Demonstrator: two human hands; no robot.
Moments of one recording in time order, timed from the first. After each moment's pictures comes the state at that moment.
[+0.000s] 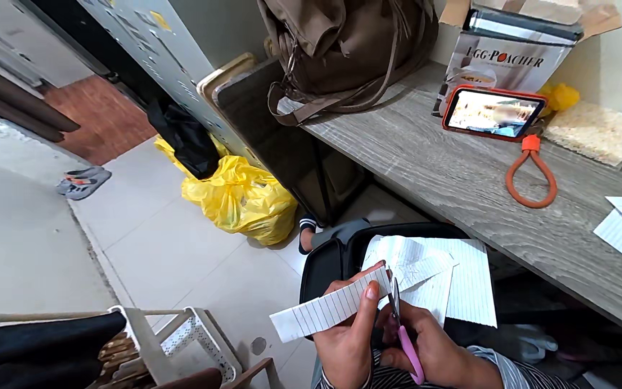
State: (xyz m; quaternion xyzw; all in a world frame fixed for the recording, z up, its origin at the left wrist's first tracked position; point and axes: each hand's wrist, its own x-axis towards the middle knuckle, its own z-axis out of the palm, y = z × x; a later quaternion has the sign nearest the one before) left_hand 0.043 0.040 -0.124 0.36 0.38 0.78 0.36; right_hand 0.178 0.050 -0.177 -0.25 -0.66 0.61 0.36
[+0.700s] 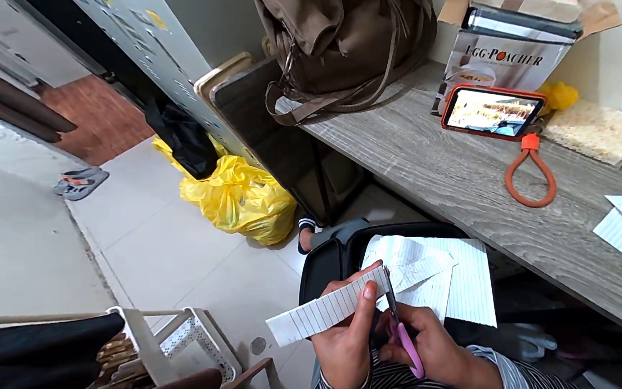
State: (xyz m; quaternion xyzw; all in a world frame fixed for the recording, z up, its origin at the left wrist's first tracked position) left_hand 0.042 0.040 -0.127 0.35 0.38 0.78 0.36; right_hand 0.178 0.051 -0.180 -0.25 -0.67 0.59 0.39
